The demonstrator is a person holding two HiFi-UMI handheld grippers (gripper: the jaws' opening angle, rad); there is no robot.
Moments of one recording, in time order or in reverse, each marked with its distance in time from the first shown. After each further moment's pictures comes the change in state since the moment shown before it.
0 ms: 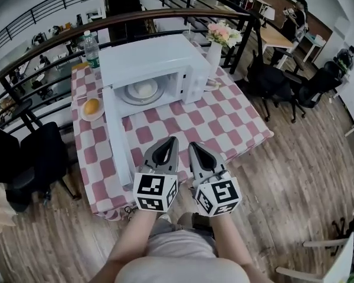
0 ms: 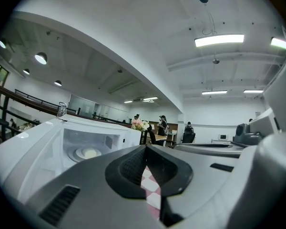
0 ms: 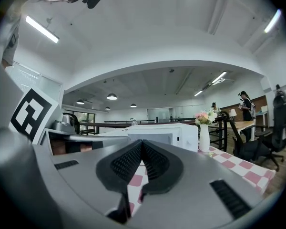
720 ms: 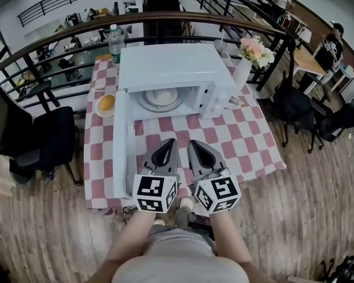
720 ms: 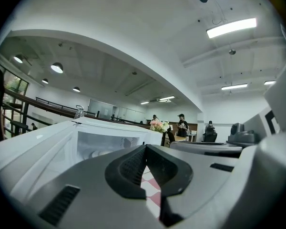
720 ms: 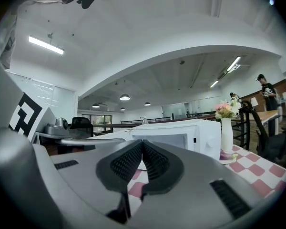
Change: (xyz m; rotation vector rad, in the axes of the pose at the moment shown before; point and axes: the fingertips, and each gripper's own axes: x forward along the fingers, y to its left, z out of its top) left arm 0.040 0.051 0.007 -0.011 -0.013 0.231; right arm 0.083 -0.024 -0.001 0.051 0.020 0.216
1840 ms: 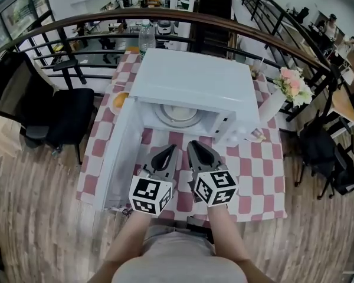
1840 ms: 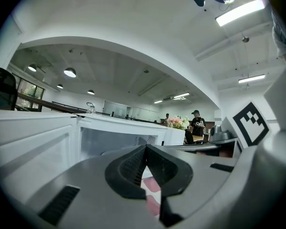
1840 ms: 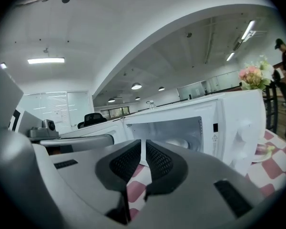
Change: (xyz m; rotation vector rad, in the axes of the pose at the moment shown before) left arm 0.077 0.045 -0.016 -0.015 -0.005 0.193; right arm 0.115 -0.061 -0.044 0.113 0.184 0.267
